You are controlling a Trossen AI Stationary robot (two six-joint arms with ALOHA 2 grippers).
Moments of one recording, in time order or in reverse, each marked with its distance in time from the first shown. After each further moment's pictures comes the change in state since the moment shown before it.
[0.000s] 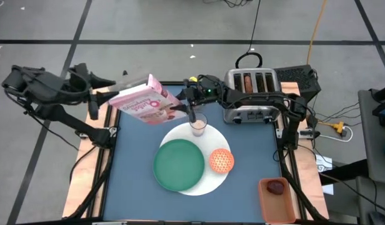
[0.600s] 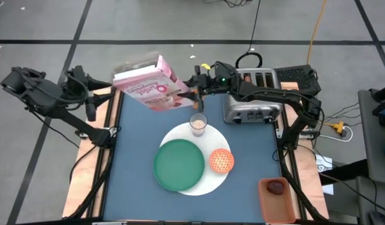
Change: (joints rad) left arm -0.121 -0.029 -0.047 -0.110 -0.119 -0.115; right arm -0.064 -0.161 0.000 -0.064 0.000 -0.002
